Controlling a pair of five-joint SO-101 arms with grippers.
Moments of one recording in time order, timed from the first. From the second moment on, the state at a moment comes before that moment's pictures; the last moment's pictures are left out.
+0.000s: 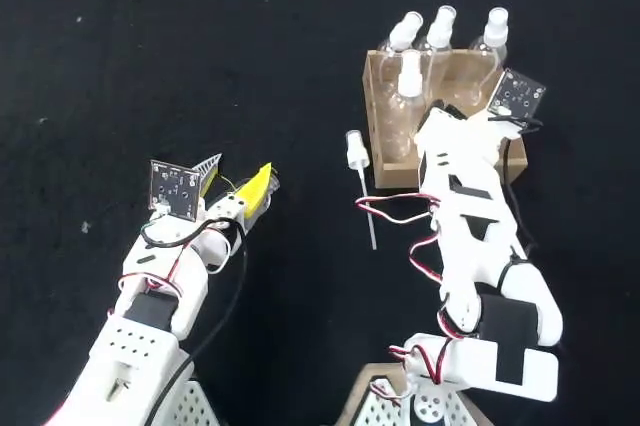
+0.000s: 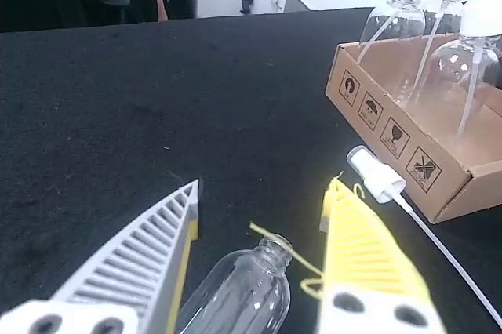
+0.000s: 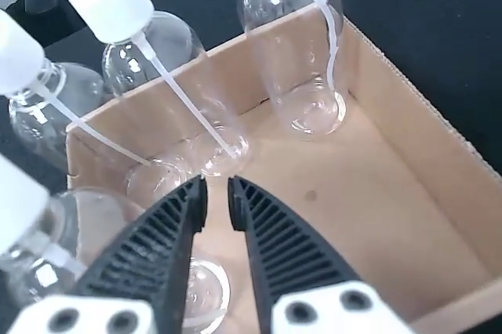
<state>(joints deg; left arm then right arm) 10.5 -69.9 92.9 -2.2 1.5 10.7 -5.9 55.4 -10.9 -17.3</state>
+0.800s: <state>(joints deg) 2.6 -69.3 68.1 35.5 -6.7 6.8 -50.2 71.3 9.1 -12.7</state>
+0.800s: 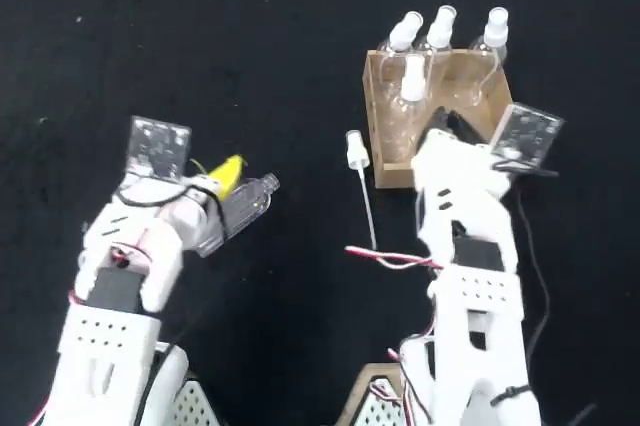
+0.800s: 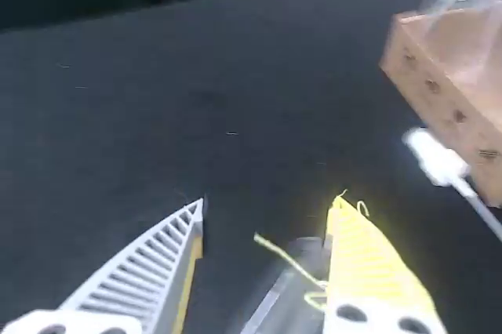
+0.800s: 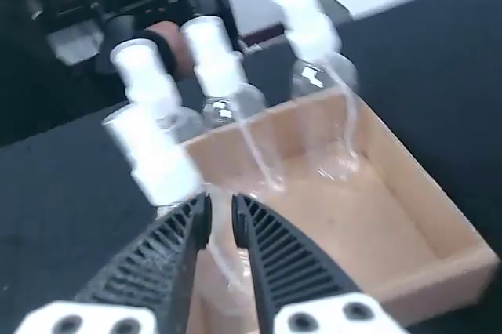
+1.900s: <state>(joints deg) 16.2 -21.3 42.3 62.8 -17.4 -3.2 -55.9 62.2 32.5 -11.0</state>
